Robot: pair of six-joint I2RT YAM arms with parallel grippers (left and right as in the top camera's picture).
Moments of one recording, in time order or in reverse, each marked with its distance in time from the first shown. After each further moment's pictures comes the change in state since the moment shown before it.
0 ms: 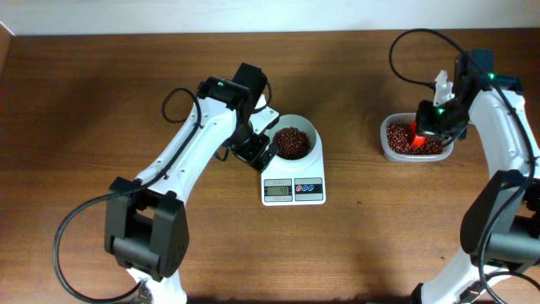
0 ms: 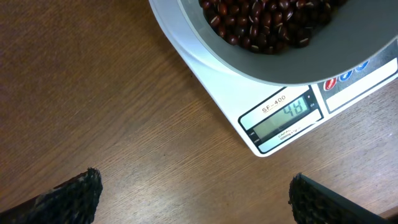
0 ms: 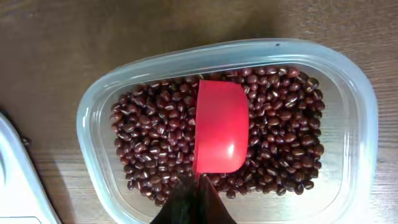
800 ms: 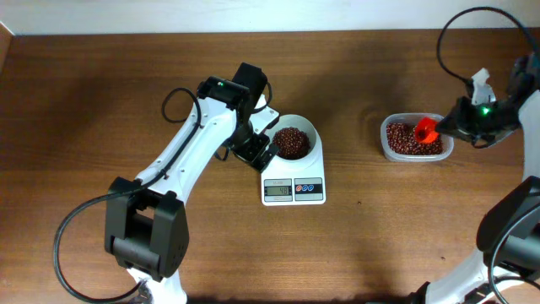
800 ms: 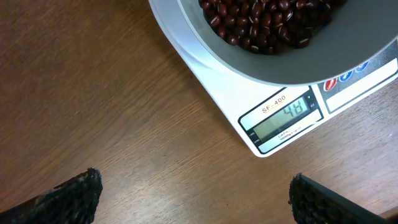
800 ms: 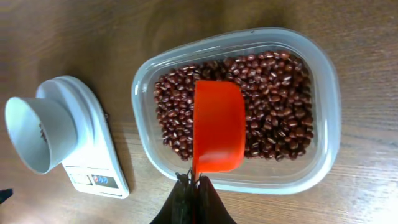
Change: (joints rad) left arm 0.000 0.000 0.000 0.001 0.000 0.000; right arm -0.201 0.000 0.109 -0.185 -0.329 -0.141
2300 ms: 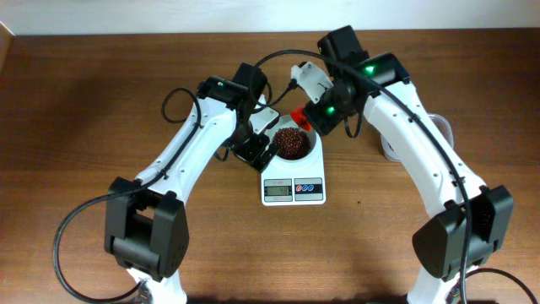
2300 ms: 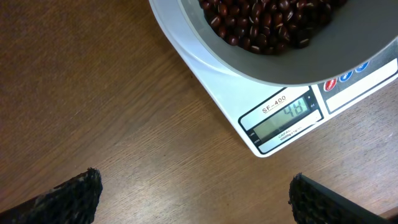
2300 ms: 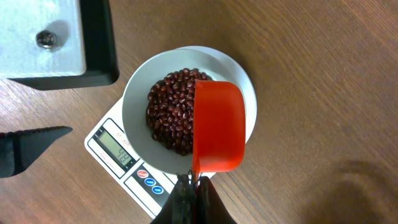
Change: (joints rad) left arm 0.000 0.000 0.000 0.000 0.000 0.000; right arm 0.803 0.000 0.188 0.064 0.288 -0.225
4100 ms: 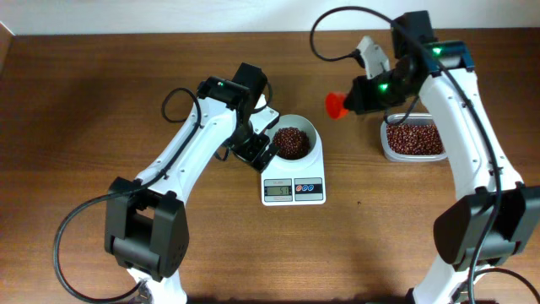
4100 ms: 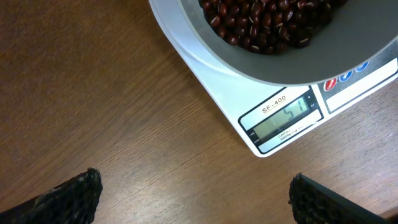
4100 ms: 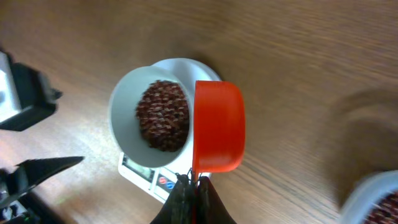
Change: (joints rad) left arm 0.000 0.000 0.000 0.000 0.000 0.000; right arm -0.270 0.000 0.002 -0.030 -0.253 0.249
